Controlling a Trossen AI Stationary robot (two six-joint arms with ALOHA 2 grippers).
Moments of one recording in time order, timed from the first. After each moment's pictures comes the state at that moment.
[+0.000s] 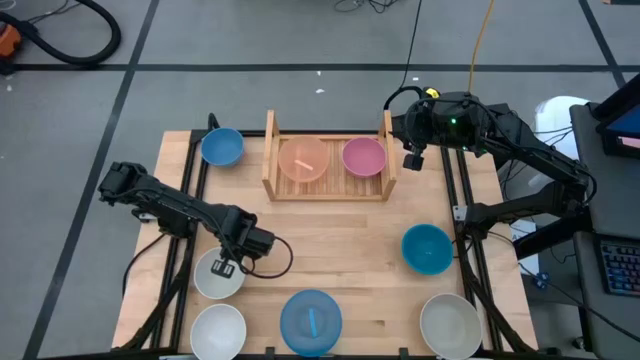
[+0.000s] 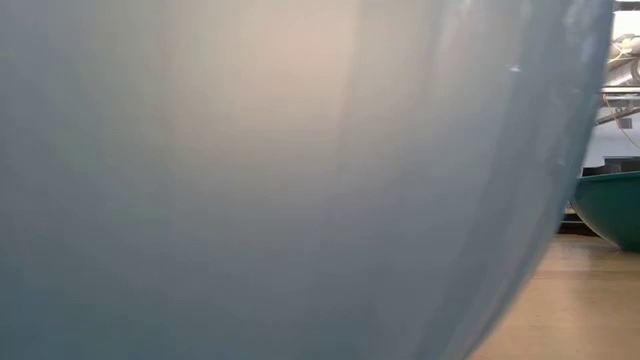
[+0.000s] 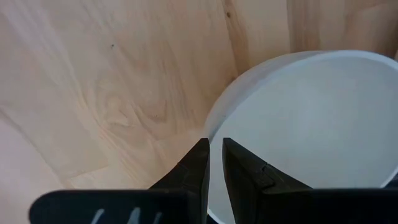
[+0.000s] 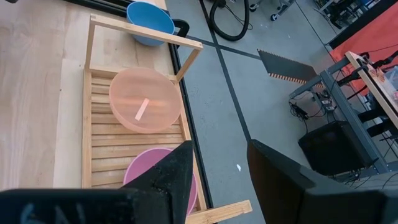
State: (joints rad) left arm -0.29 1.49 1.02 -1.20 0.17 0.02; right arm -0.33 1.16 1.53 -0.91 0.24 -0.46
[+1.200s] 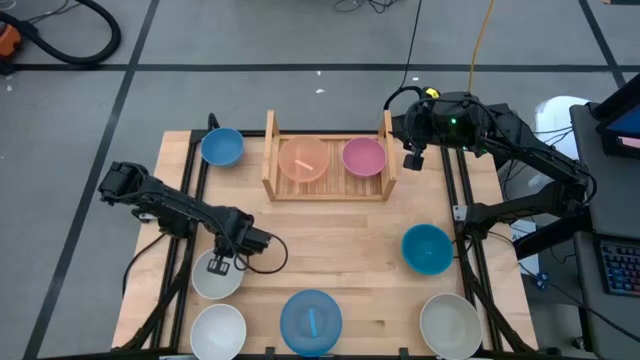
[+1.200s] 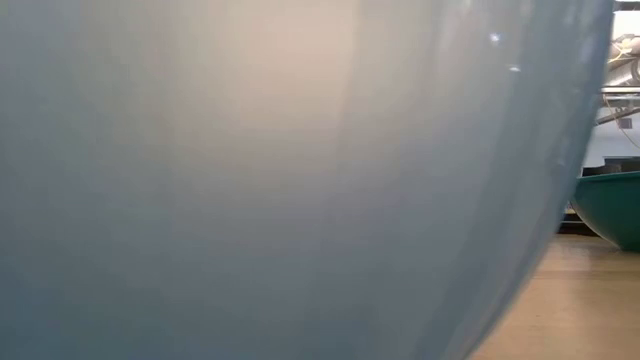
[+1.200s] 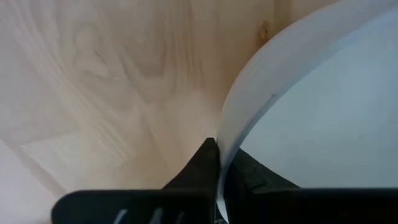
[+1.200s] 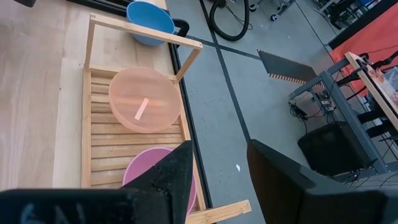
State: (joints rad) left arm -0.27 1.49 0.86 -1.17 0.19 -0.06; right arm -0.33 1.16 1.53 -0.91 0.24 -0.46
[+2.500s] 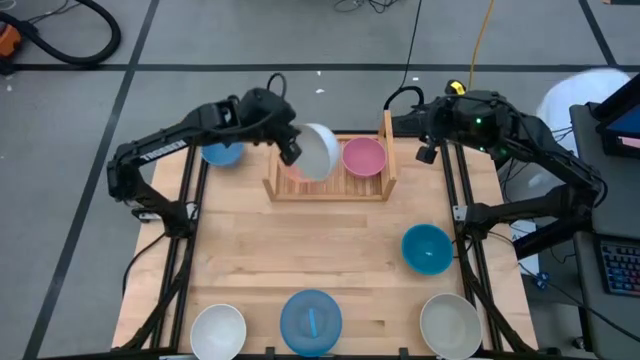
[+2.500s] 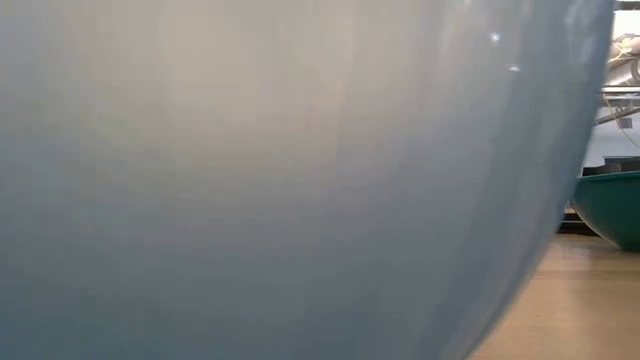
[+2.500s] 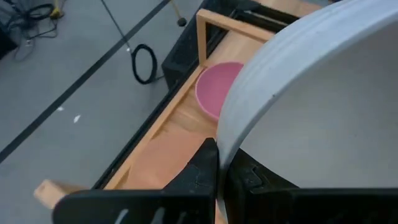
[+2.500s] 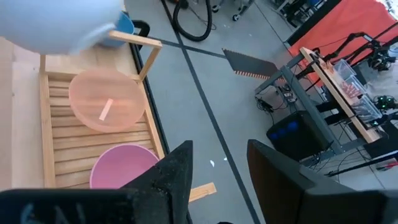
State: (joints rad) left arm 0.37 1.52 1.69 -0.87 -0.14 -0.09; right arm -0.33 1.08 1.53 -0.92 0.37 -0.46
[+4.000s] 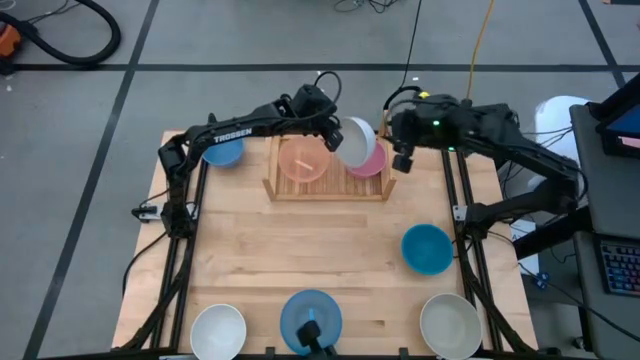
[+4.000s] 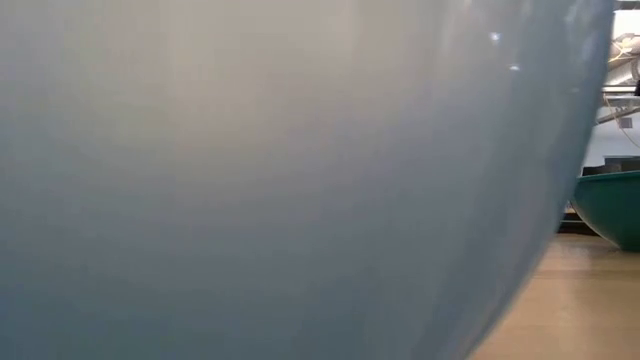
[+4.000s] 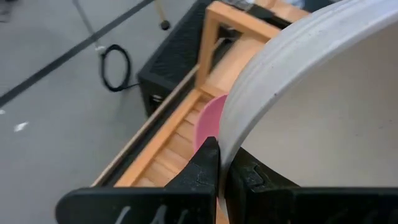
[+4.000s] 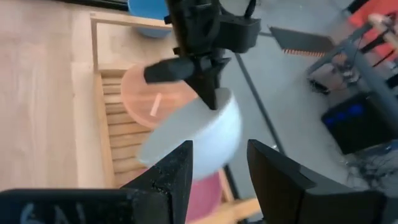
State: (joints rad) left arm 0.52 1.94 1.69 -0.38 0.06 -0.10; right arm -0.33 1.23 1.53 -0.92 0.23 -0.29
